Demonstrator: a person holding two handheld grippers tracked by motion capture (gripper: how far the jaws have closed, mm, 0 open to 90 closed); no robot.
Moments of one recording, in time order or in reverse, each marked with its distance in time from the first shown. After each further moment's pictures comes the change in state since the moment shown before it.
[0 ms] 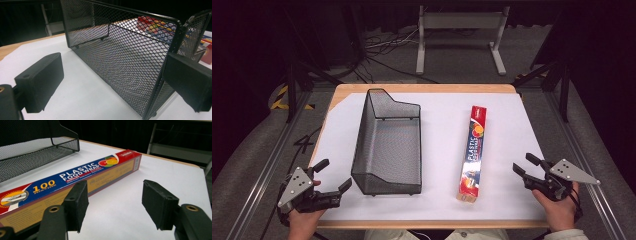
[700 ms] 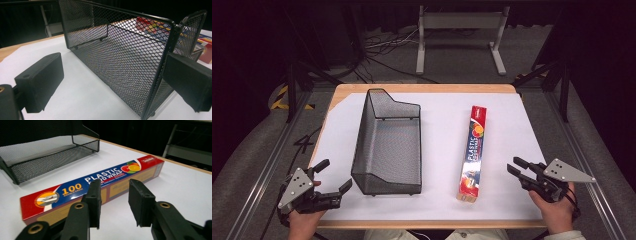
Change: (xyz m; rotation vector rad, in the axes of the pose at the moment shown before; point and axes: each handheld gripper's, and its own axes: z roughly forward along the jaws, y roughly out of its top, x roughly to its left) left arm -0.002 0.001 0.000 -0.002 -0.002 0.013; right arm 0.021 0.021 0.000 0.035 0.130 -0.063
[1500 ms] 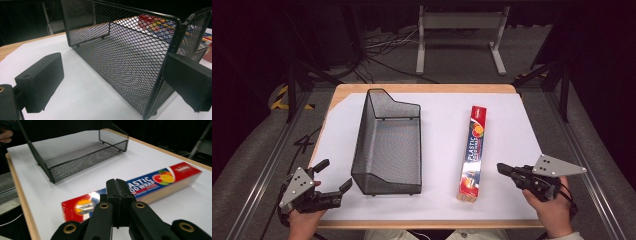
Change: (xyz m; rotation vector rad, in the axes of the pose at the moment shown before) left arm 0.000 0.000 0.001 0.017 0.015 -0.007; right arm 0.030 0.042 0.009 0.087 0.157 -0.056
